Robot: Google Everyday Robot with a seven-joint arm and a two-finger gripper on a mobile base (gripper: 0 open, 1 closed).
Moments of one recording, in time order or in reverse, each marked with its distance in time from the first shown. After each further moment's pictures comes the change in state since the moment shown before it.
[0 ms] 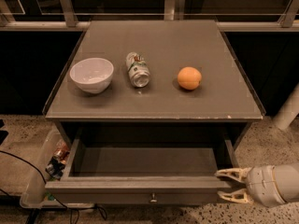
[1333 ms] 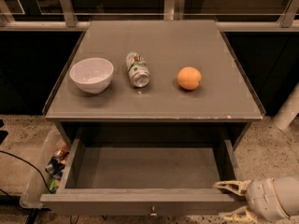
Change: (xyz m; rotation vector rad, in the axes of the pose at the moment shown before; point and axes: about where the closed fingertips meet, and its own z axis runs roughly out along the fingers) arm 0.001 0.037 0.006 -0.075 -0.039 -0.033
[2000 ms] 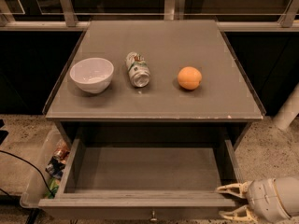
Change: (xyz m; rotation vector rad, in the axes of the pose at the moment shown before) arm -0.004 0.003 -0.003 -0.005 -0.002 -0.002
